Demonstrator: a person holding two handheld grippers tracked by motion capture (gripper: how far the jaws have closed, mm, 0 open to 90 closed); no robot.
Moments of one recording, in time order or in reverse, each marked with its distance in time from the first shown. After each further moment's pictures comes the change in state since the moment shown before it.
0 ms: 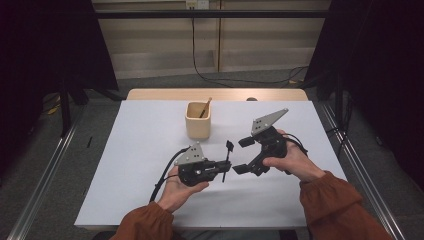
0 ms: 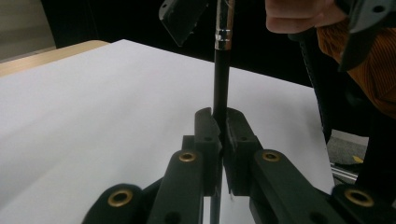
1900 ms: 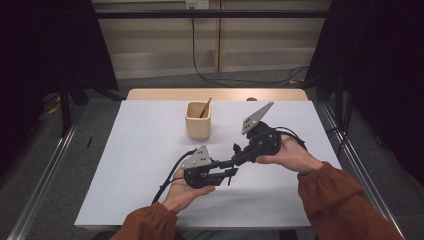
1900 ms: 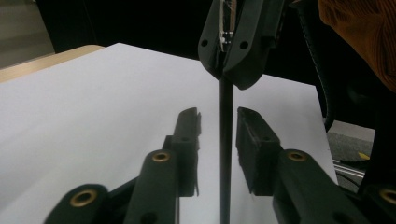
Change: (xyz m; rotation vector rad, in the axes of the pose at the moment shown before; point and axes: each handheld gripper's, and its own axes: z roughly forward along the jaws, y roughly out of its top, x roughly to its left) left arm -0.009 -0.002 0.014 0.002 -0.010 0.034; right arm 0.001 0.023 0.005 0.221 0.060 -0.031
